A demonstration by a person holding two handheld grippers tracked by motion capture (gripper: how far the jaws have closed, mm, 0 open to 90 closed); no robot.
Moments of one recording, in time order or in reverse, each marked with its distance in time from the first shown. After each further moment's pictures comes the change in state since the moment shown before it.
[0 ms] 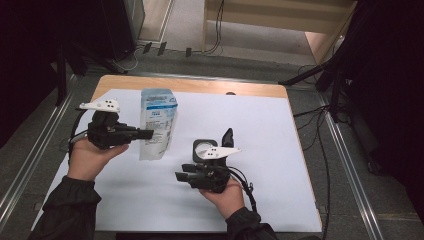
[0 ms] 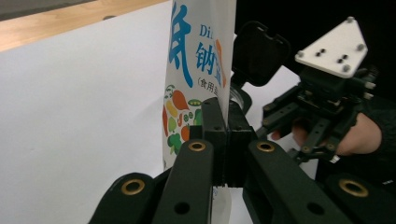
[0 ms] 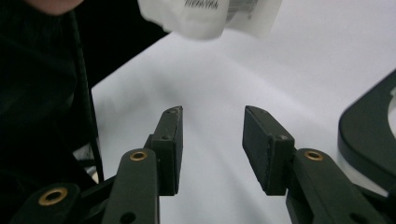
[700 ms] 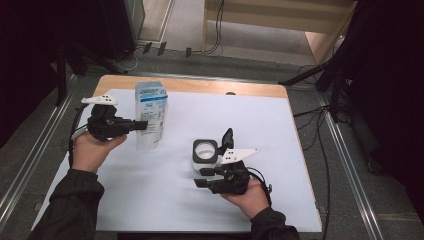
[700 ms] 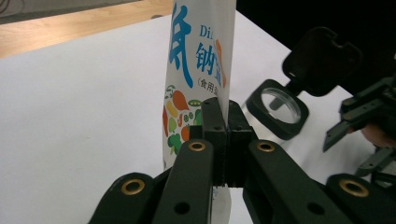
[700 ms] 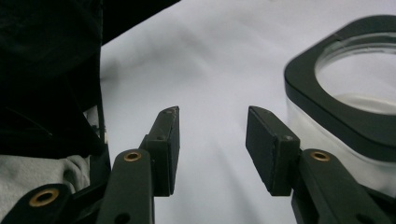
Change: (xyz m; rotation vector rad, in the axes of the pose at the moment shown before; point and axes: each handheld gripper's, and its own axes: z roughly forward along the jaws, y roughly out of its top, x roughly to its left) left arm 0.042 -0.006 0.010 -0.022 0.105 -0.064; right arm -0.014 -0.009 -0.045 0.077 0.009 -0.085
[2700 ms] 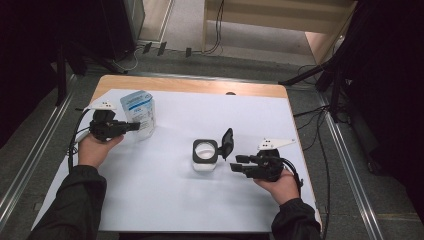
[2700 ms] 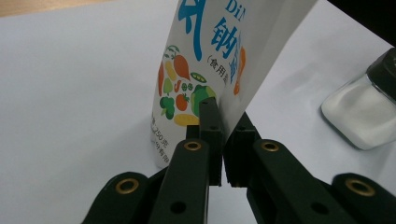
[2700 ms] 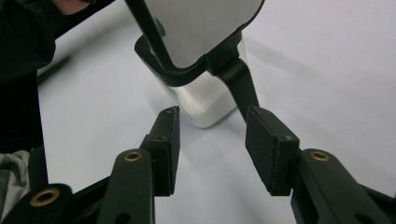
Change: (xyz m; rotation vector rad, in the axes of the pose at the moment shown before) left arm 0.069 -0.047 0.028 0.014 0.122 -0.040; right arm -0.065 -0.017 -0.068 -0.024 -0.159 0.089
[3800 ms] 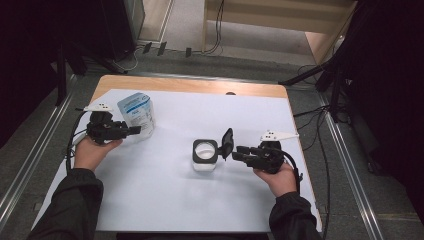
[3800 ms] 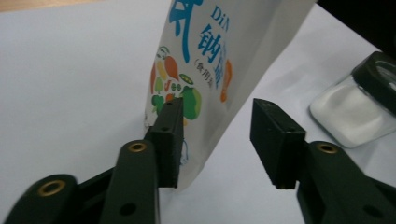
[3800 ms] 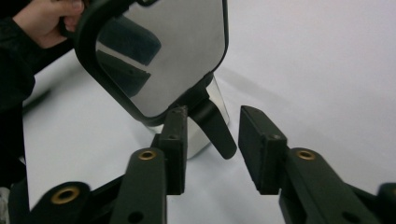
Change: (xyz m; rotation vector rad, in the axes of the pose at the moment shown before) left arm -0.005 -0.002 -0.008 -0.008 -0.016 -0.006; right arm -0.008 0.015 -0.001 -0.078 -0.046 0.033
